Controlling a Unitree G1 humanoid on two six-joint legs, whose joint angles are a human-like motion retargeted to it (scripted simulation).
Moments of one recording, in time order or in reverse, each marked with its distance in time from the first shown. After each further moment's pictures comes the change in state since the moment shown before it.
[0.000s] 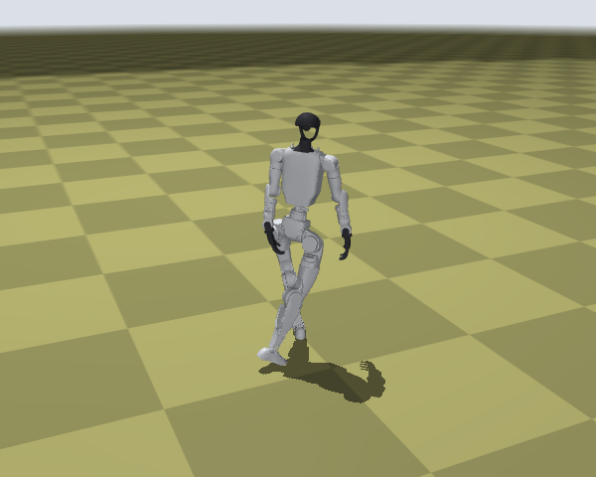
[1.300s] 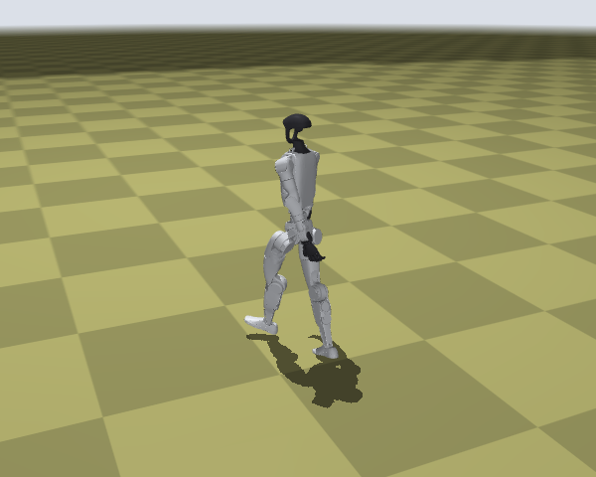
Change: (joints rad) left arm 0.087 0.000 -0.107 -0.028 0.184 0.017 0.161; right arm -0.043 -0.012 -0.001 -0.089 0.127 -0.018 0.019; waist 0.006 0.036 0.003; left_leg -0.148 -0.015 -0.206 -0.058 -0.014 -0.071; right_leg -0.038 0.093 0.150 -0.036 -0.171 -0.093
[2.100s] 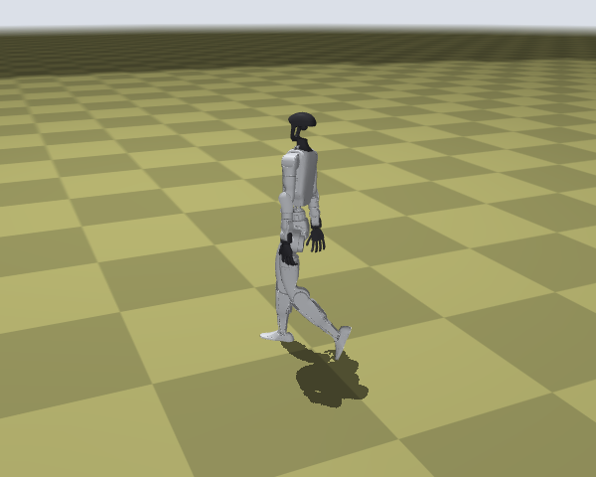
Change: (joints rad) left arm -0.254 0.130 -0.152 -0.022 0.122 -0.031 0.044; right arm 0.288 0.113 -0.061 0.189 -0.125 0.061 0.036; waist -0.337 0.073 -0.054; left_leg 0.444 0.077 -0.320 0.696 0.572 -0.100; right_leg -0.481 -0.171 0.222 0.088 0.178 -0.081
